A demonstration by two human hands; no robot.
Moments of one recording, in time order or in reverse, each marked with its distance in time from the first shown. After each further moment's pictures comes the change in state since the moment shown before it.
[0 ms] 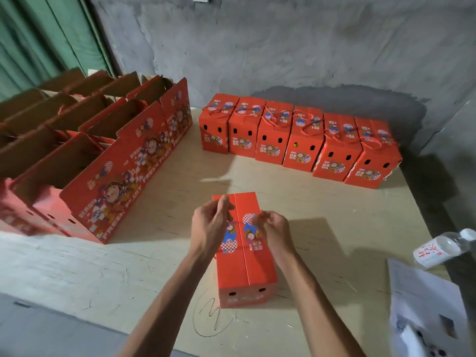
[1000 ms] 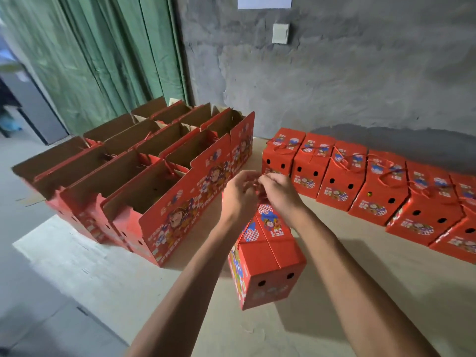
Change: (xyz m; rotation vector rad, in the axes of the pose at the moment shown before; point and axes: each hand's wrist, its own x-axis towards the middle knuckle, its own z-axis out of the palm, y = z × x) left_hand 0.140 0.068 -0.095 0.025 0.156 0.142; right_hand 0.098 -0.179 0.178 -0.136 -0.315 -0.210
